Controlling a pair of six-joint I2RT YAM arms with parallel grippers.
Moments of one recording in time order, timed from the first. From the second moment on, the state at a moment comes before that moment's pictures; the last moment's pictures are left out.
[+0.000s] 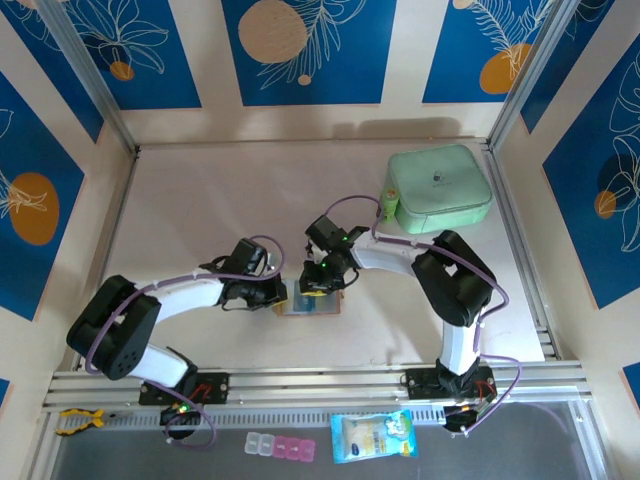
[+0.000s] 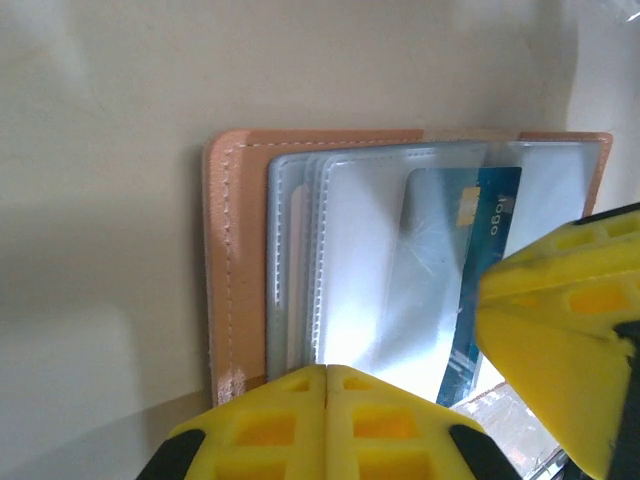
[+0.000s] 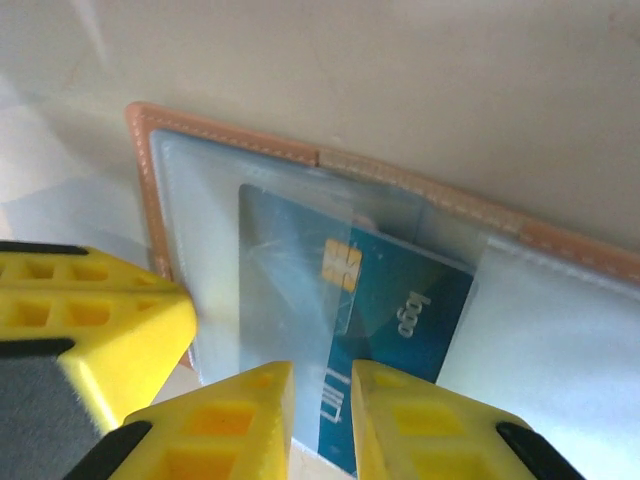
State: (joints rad) left arm -0.58 1.45 0.60 -0.21 0.42 -0.80; right arm 0.78 1.85 1.14 -0.54 -0.44 0.72
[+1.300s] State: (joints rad) left arm -0.62 1.54 0.69 -0.24 0.43 -0.78; right arm 0.74 1.83 1.04 -0.44 -0.50 0.75
